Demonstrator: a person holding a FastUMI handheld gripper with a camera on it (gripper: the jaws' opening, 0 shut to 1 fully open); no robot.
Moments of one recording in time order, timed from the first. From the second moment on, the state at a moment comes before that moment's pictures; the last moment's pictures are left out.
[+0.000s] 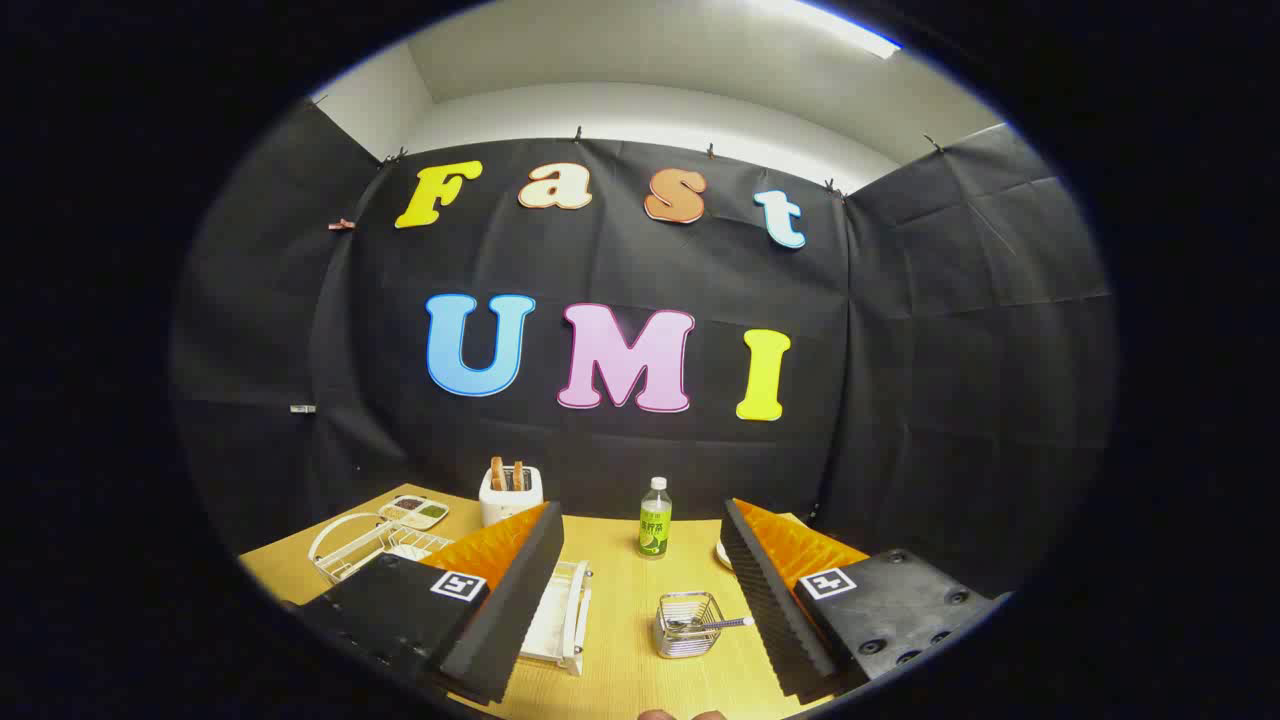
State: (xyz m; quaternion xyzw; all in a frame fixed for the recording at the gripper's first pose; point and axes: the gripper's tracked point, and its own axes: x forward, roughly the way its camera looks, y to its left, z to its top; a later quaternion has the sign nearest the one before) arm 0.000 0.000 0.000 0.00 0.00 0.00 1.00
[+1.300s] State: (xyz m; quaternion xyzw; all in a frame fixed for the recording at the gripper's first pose) arm 0.023 0.015 -0.018 0.00 0.04 0.01 1.00
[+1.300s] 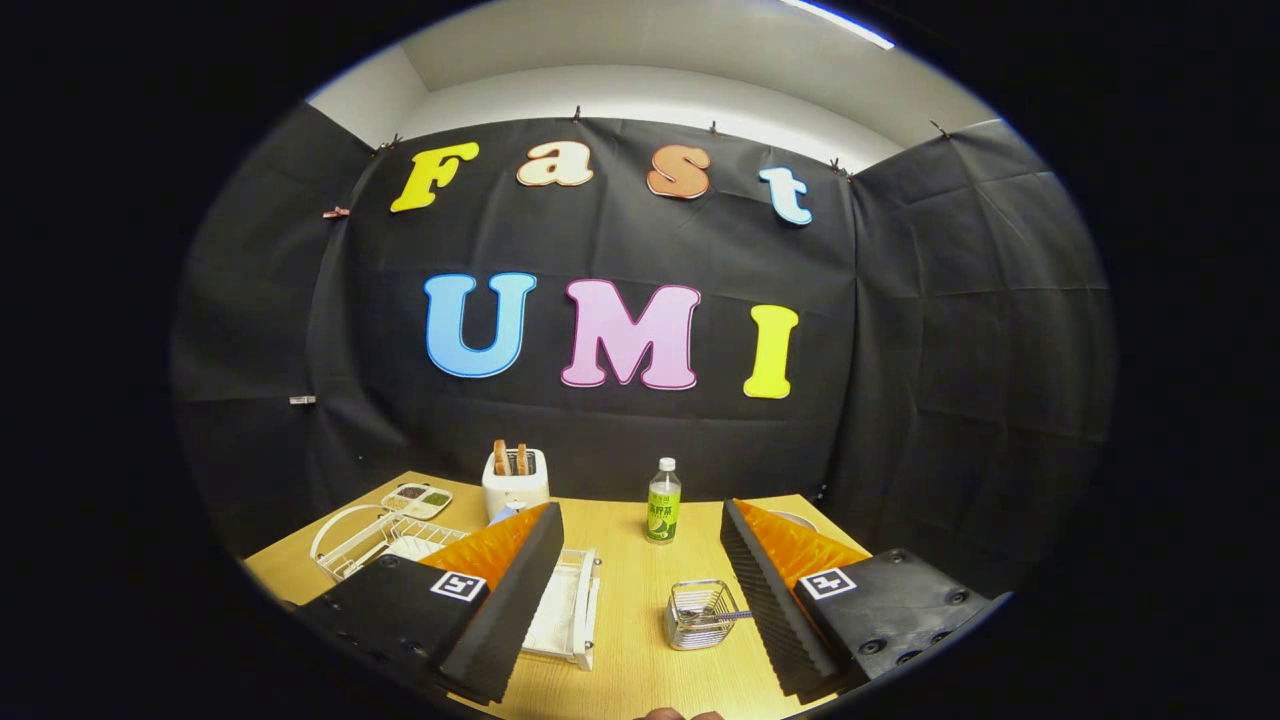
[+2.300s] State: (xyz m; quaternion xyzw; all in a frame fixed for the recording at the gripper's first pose) arm 0.141 0.152 -0.118 0.01 0.28 0.11 0.95
